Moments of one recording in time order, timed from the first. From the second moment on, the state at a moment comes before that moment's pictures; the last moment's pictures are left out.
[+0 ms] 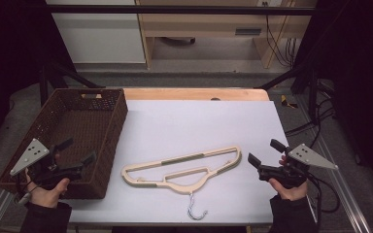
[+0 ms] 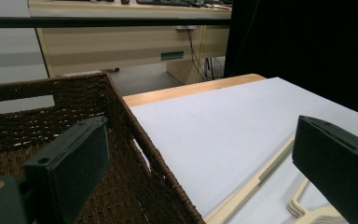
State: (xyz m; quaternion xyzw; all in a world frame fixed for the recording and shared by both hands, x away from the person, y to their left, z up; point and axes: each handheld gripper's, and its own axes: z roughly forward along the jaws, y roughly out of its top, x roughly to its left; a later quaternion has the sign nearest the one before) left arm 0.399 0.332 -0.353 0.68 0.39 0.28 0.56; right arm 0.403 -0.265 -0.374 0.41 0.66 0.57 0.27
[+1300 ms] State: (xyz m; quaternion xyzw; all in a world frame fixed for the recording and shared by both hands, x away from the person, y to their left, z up) left arm 0.397 0.327 -0.352 0.68 0.38 0.28 0.55; right arm 0.385 -0.124 -0.425 0.38 0.80 0.44 0.13
